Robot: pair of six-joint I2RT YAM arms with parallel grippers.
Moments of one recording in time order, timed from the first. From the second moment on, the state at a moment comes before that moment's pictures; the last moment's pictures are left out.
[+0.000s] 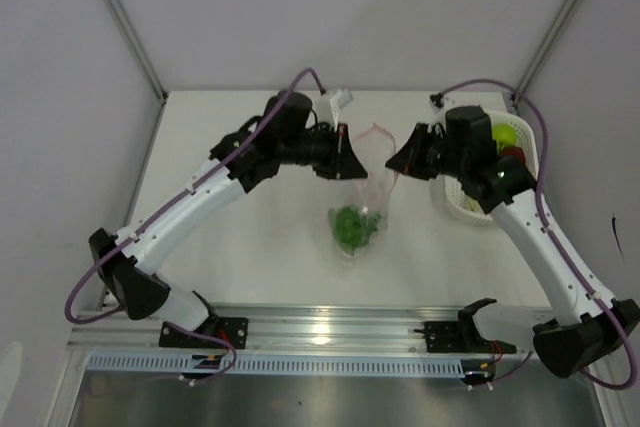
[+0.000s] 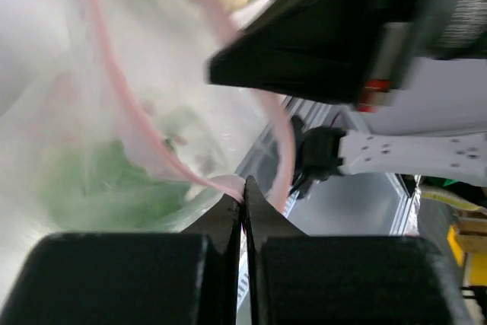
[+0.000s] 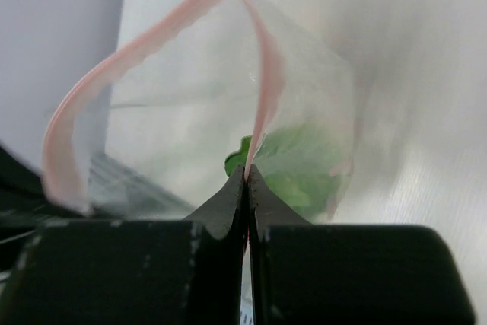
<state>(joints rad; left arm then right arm) -0.77 1.46 1.48 -0.57 0.45 -0.54 0.44 1.14 1.26 -0.69 -0.25 0.61</state>
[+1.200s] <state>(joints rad) -0.74 1.26 1.34 -0.43 0.57 -0.57 0.52 0.96 1.22 -0.59 -0.27 0.61</state>
